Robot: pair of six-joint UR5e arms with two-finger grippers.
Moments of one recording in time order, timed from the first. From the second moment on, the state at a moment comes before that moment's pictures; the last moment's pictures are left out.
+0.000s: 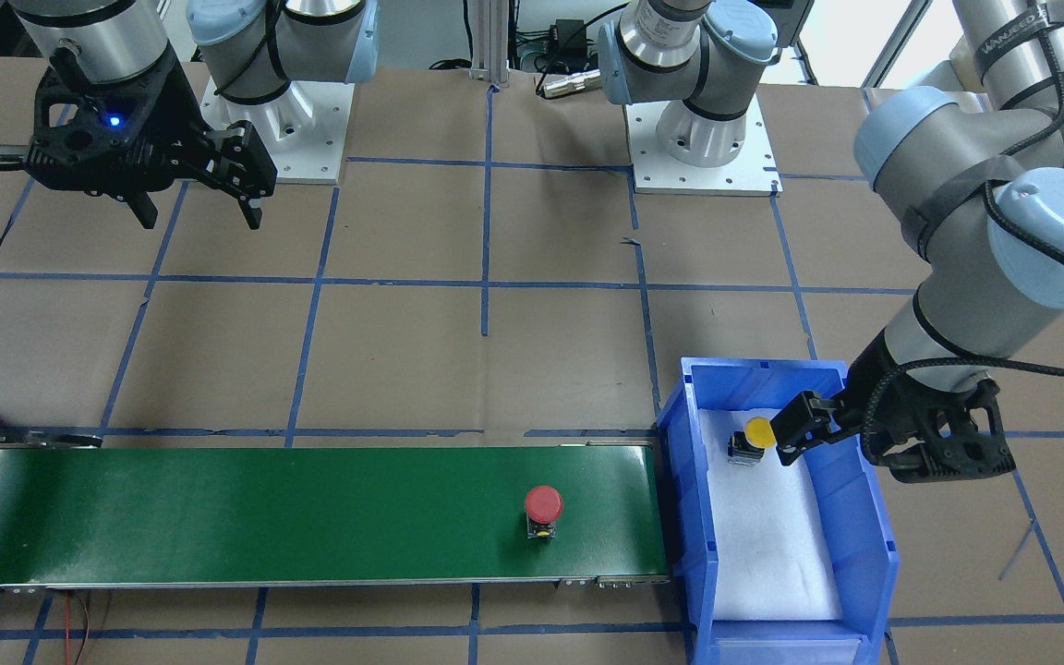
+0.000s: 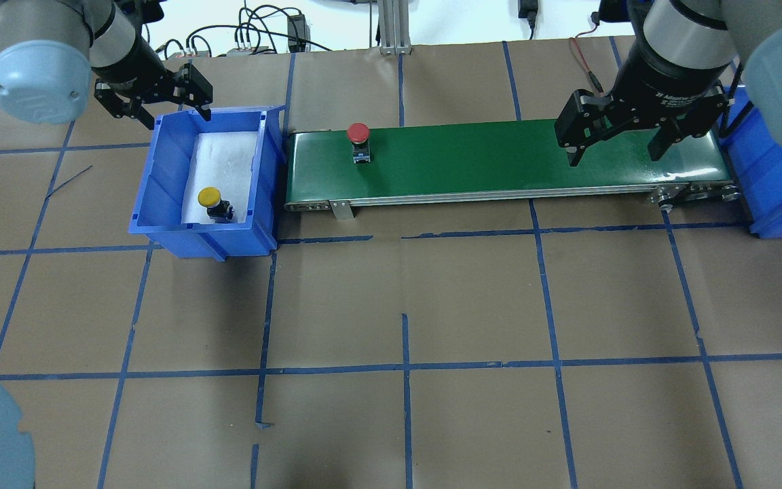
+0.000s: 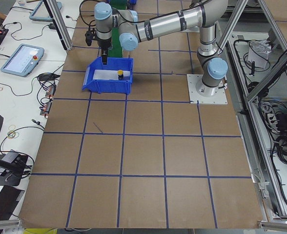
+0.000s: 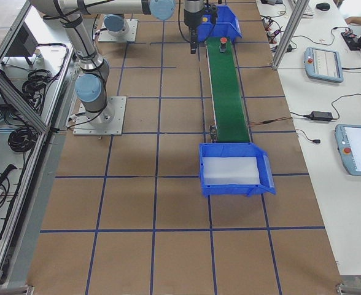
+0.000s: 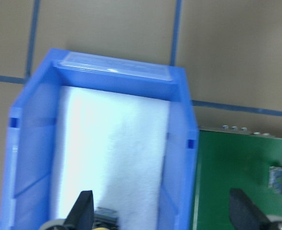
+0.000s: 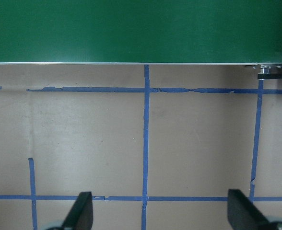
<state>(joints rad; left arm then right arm) -1.39 -1.89 -1.54 -1.18 1.51 0.10 1.56 -1.62 1.61 -1.60 -1.57 -0.04</state>
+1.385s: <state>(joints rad) -1.39 -1.90 -1.82 -0.98 1.52 0.10 1.56 -1.62 1.61 -1.59 -1.58 -0.04</state>
